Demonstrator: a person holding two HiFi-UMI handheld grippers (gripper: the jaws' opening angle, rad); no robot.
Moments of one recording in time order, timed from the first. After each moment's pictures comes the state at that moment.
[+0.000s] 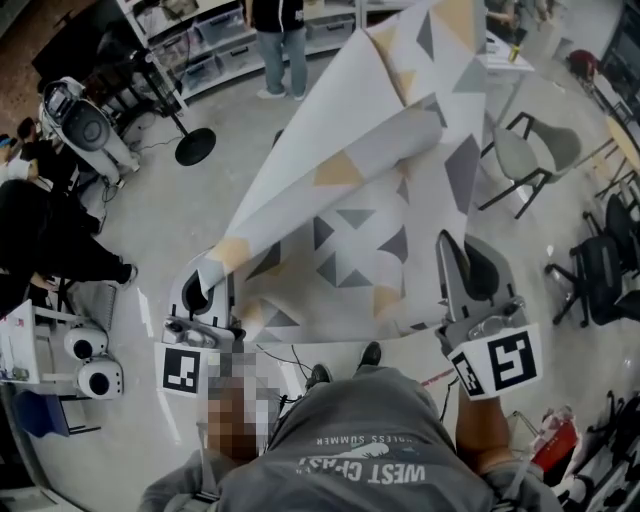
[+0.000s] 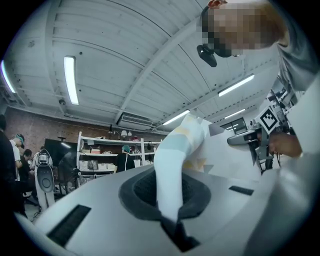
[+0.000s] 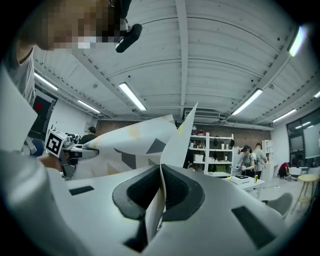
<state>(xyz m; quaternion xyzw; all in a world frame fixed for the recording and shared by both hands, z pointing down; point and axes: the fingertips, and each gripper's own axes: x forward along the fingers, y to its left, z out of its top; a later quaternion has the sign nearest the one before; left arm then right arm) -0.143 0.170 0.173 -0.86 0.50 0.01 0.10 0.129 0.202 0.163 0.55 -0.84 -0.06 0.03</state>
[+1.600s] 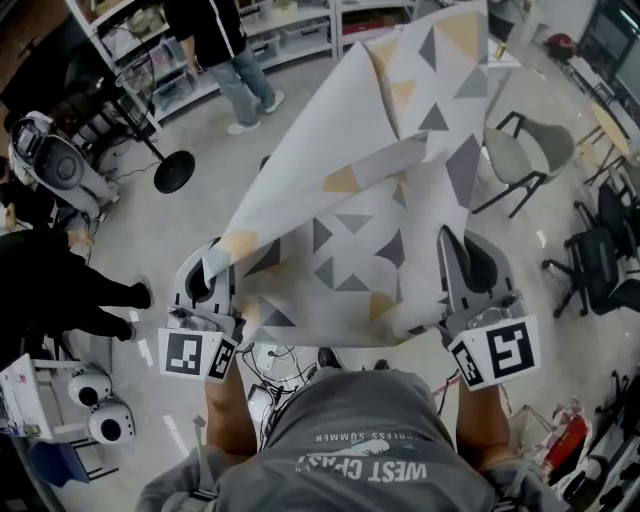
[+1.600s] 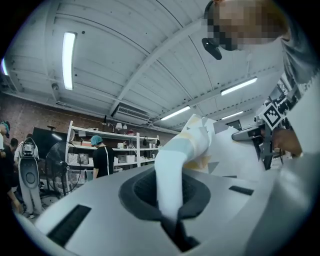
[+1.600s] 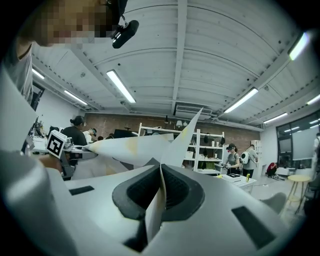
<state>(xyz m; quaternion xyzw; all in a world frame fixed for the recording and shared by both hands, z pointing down) -0.176 -0.018 0.206 -0.88 0.46 0.01 0.07 0.103 0.056 0.181 0.60 -0.80 -0.05 0.05</state>
